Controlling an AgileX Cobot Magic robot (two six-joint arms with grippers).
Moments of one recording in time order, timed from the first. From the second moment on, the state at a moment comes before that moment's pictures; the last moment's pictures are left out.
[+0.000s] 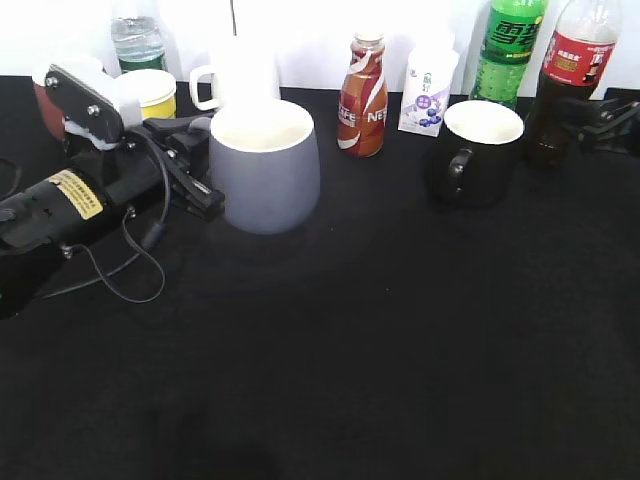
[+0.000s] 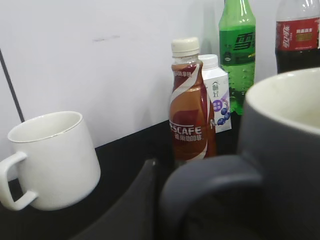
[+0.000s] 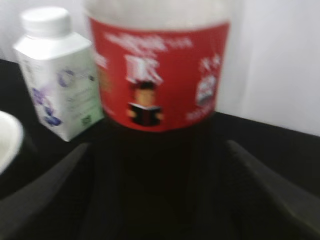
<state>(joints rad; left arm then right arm) -0.39 1.87 -0.64 0.33 -1.16 -0.04 -0.20 1.97 -0.91 -0.76 -0.91 0.44</state>
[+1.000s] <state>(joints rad) -0.39 1.87 -0.64 0.36 -1.16 -0.04 -0.10 1.96 -0.96 -0.67 -1.09 0.29</state>
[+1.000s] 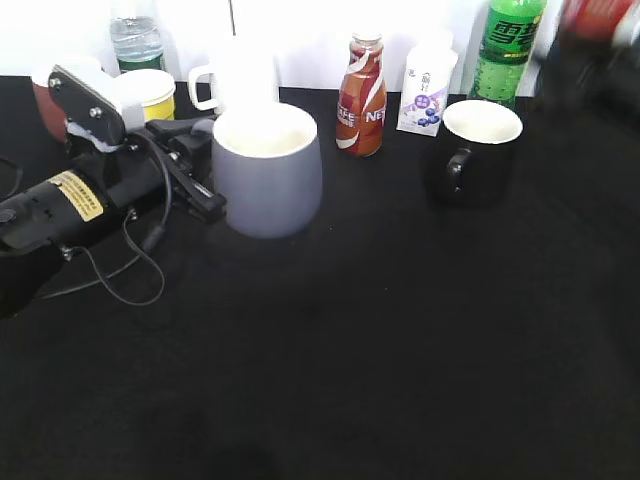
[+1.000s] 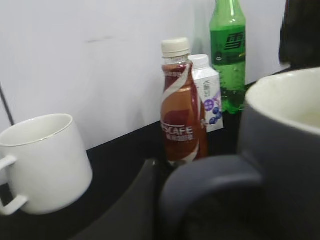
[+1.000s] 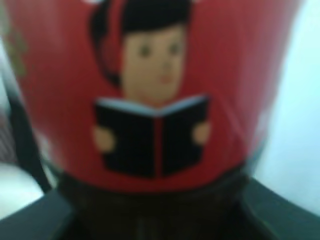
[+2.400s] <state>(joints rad) -0.39 1.65 -0.45 0.42 -1.16 0.01 0.38 1.73 -0.95 -0.61 -0.76 -1.03</state>
